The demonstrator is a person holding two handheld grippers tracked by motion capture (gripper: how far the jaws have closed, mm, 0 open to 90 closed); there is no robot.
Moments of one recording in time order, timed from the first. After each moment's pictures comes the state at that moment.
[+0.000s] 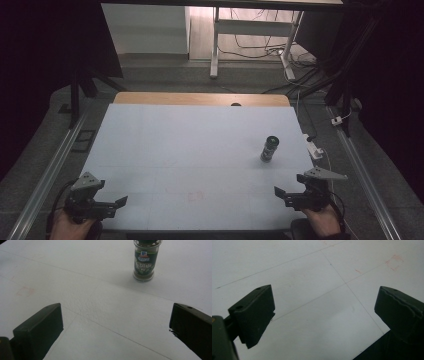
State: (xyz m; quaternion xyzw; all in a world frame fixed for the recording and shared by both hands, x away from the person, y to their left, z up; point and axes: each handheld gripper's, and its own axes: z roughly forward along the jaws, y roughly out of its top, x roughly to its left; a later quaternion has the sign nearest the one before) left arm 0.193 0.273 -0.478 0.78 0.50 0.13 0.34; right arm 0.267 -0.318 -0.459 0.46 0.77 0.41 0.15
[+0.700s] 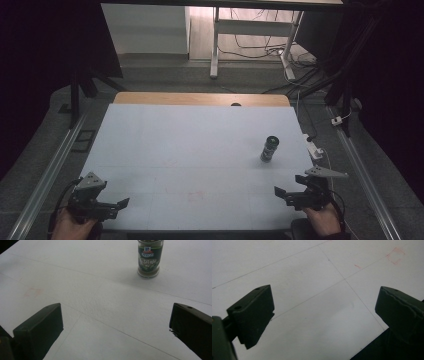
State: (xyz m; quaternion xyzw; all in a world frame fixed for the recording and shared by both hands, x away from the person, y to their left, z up) left arm 0.194 0.269 -0.479 0.80 0.49 0.13 0.33; right arm 0.271 -0.321 -0.460 0.47 0.77 0.41 0.12
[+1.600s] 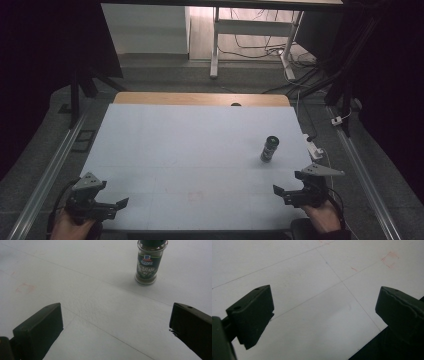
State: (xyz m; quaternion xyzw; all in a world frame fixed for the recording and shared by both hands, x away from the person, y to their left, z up) left arm 0.193 0.272 -0.479 0.79 0.49 0.12 0.35; right arm 0.277 -0.315 -0.458 0.43 0.79 0.41 0.15
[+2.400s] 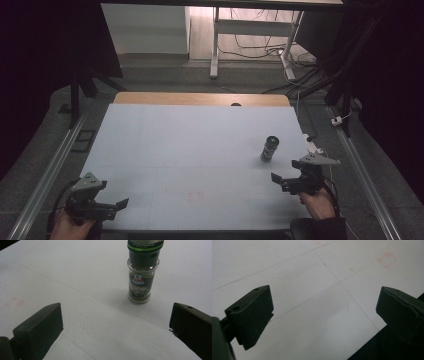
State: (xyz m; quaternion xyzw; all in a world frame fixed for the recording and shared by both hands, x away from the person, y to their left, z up) left arm 0.192 0.273 -0.478 0.79 0.48 0.12 0.35; right arm 0.312 -0.315 -0.465 0.43 0.78 0.43 0.16
